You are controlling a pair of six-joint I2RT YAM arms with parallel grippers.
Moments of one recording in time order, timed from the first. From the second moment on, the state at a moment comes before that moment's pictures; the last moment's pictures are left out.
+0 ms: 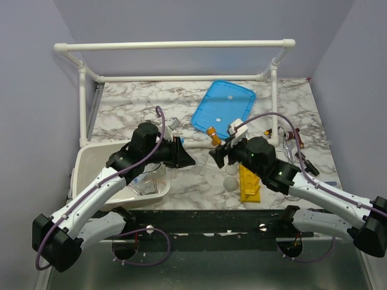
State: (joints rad) left arm -0.56 0.98 0.80 -0.32 0.56 -0.60; right arm 0.96 1.02 0.73 0.01 0.15 0.02
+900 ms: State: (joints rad) left arm -1.08 1.41 1.47 -0.72 0.24 -0.29; right arm 0.37 1.01 0.71 0.01 0.46 0.26
